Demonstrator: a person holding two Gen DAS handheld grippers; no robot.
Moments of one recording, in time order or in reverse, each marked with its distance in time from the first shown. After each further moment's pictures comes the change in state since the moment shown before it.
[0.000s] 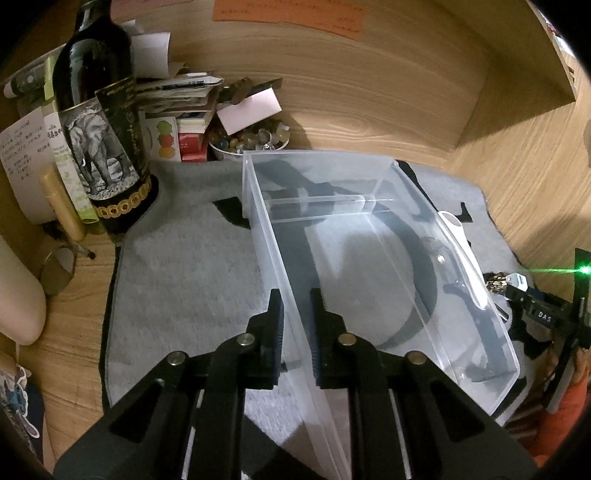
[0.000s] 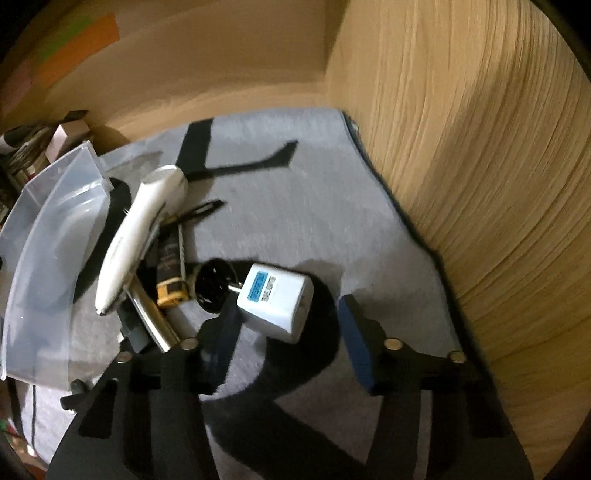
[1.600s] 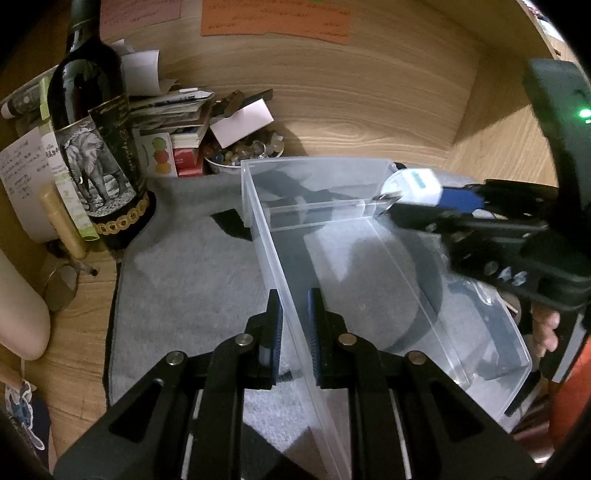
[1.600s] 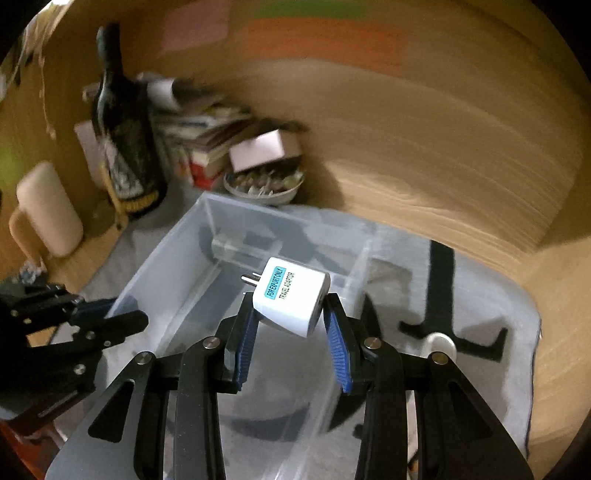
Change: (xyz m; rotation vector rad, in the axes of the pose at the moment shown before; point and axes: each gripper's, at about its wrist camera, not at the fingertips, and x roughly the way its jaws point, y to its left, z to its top) left arm 0.001 0.000 -0.003 0.056 -0.055 0.017; right arm -0.005 0.222 0.050 -0.523 -0.135 0.269
